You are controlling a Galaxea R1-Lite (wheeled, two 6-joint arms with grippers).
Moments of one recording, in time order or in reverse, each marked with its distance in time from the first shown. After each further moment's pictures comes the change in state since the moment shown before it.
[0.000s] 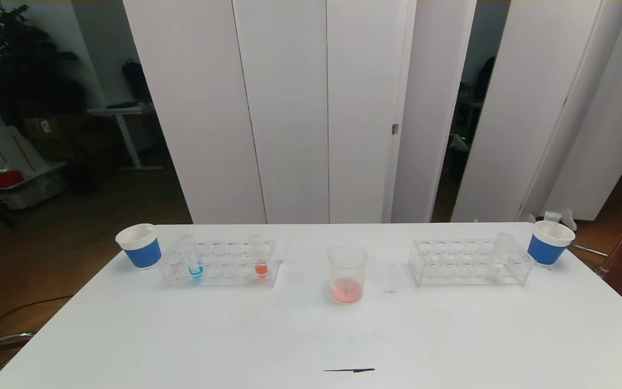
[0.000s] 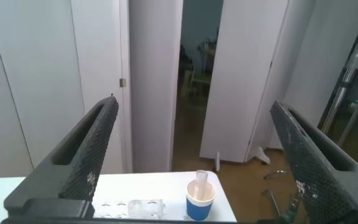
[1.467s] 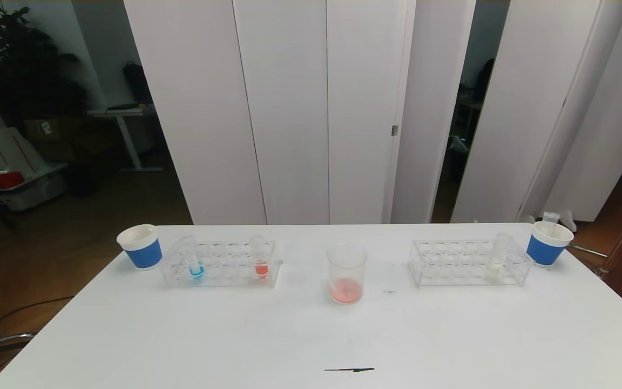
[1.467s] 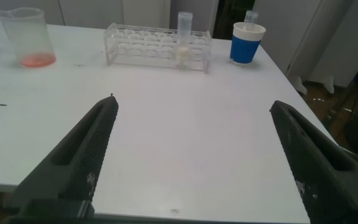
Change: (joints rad) left arm 0.000 0.000 0.000 0.000 0.000 0.000; right arm 0.220 -1.085 0.787 0.562 -0.068 -0.016
